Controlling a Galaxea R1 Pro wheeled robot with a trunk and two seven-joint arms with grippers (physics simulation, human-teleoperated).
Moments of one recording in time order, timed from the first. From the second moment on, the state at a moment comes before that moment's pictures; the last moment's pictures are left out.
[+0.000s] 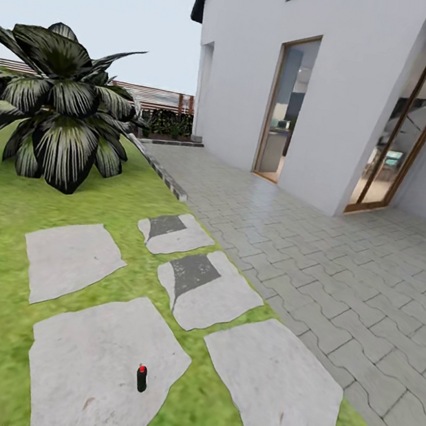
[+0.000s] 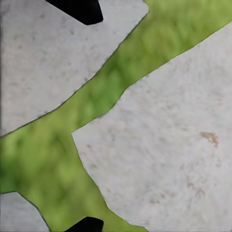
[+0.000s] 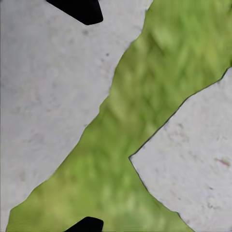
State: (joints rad) left arm -0.12 0.07 0.08 -0.31 0.01 -0.31 0.08; right arm -0.05 -0.04 -0.09 -0.41 0.00 -0.34 0.00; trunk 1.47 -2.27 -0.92
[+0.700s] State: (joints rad) left arm -0.12 0.07 0.08 -0.31 0.01 -0.31 0.08; right arm -0.05 -0.04 -0.09 -0.41 0.00 -0.33 0.00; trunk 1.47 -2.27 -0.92
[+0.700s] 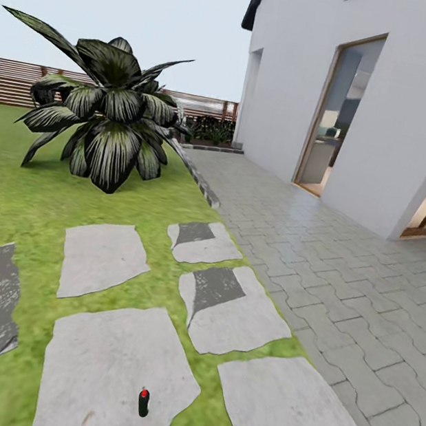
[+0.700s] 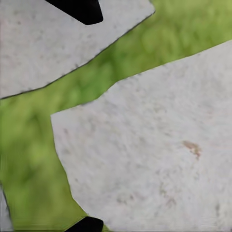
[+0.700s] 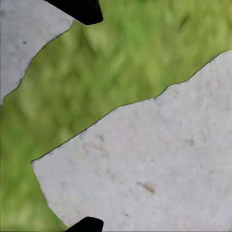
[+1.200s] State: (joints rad) left arm -0.12 0.07 0.08 -0.31 0.01 -0.31 0.08; right arm -0.05 -0.04 -0.09 -0.41 0.00 -0.33 0.00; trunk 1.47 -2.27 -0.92
